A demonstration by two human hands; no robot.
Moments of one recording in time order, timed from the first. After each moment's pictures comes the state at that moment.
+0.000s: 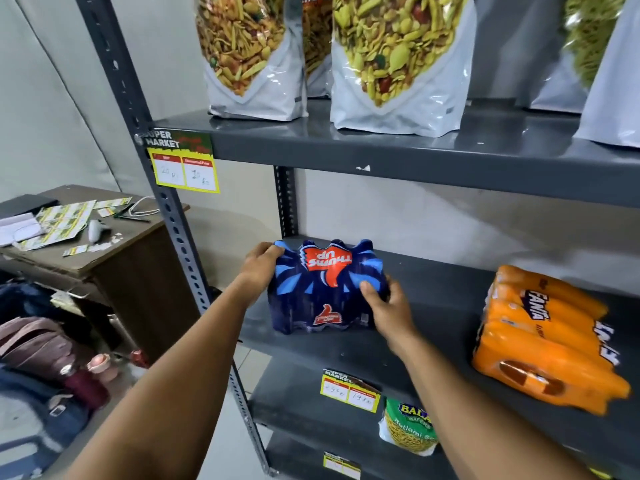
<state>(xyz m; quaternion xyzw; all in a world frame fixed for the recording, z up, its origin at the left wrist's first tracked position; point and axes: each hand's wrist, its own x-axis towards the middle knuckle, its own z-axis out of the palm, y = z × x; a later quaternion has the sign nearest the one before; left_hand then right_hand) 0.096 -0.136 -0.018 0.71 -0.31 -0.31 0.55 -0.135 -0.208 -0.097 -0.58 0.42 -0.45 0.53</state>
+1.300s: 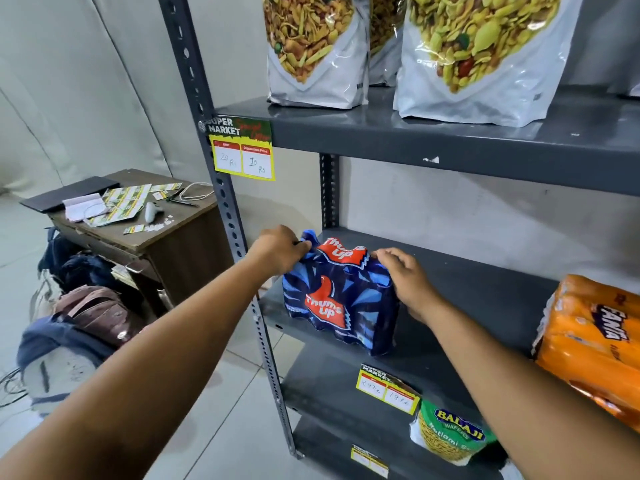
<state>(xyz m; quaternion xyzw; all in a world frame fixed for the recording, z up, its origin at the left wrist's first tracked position) 0.125 -0.101 0.024 0.86 -0.45 -0.10 0.21 -0.086 -0.208 -0.039 -0.66 0.35 -0.35 0.56</state>
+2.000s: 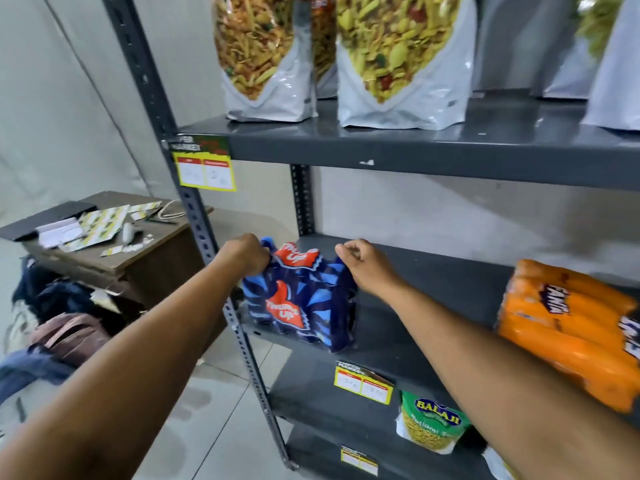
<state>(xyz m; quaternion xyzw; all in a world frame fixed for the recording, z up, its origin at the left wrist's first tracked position) 0.121 -0.097 0.038 0.91 -0.40 -0.06 0.10 -0.078 -0.213 -0.022 -0.78 0.39 -0.28 0.40</state>
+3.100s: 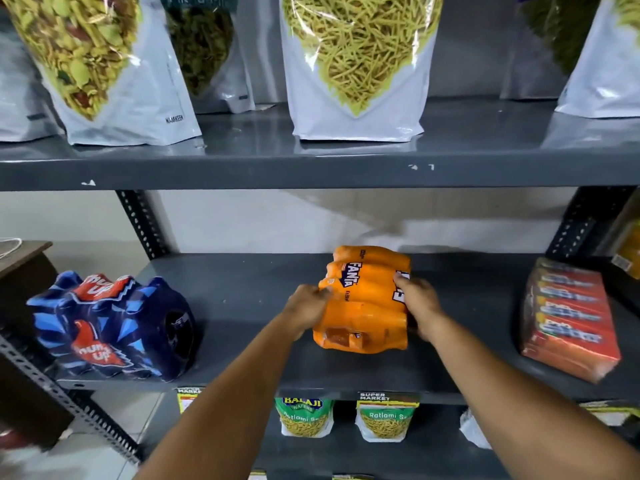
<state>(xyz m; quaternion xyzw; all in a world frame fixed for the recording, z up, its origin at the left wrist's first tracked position) -0.226 -0.215 -0.049 0.70 -0.50 -0.42 0.31 -0.443 -0.275 -0.088 -0.38 0.61 -0.43 0.54</state>
